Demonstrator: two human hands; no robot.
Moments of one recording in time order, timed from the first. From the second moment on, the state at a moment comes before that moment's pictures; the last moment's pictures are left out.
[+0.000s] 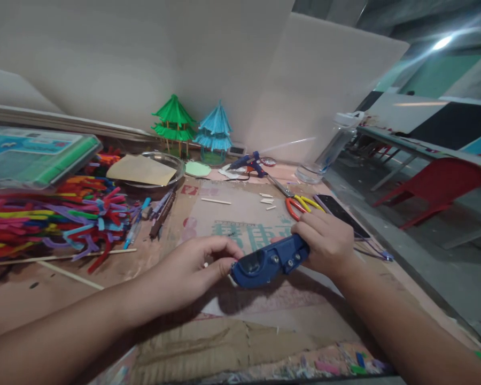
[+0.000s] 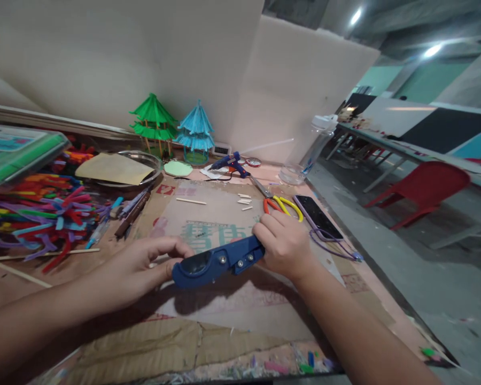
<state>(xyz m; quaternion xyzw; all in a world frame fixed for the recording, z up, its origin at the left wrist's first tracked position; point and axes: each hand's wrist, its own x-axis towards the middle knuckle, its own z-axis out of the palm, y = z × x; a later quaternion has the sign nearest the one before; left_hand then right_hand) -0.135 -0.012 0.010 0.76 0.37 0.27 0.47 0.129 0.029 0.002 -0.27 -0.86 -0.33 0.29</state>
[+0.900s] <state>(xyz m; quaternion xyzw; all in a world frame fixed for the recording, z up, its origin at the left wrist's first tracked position) -0.056 0.125 0.027 0.87 0.46 0.16 0.07 0.178 0.058 0.014 -0.49 -0.75 -0.26 0.37</state>
